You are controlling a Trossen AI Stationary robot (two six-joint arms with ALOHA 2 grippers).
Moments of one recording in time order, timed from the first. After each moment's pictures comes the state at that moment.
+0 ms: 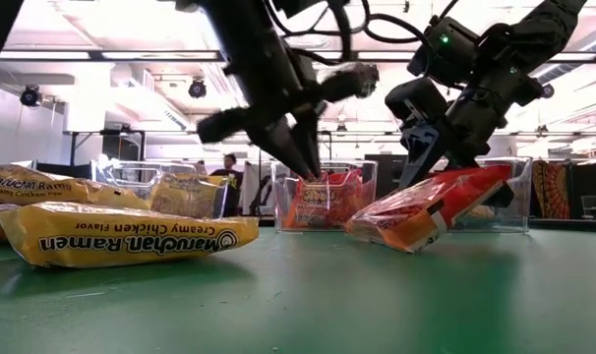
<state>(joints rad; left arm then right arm) -0.20 1.98 1.45 -0.61 -0.57 -1.22 -0.08 1.42 0.59 0.00 -0.22 1.13</state>
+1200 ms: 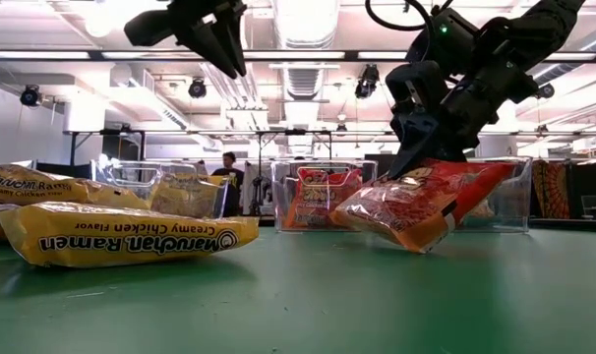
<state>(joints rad) -0.27 1.62 1.45 -1.05 -0.80 -1.37 -0.08 1.42 0.60 0.07 -0.24 0.97</state>
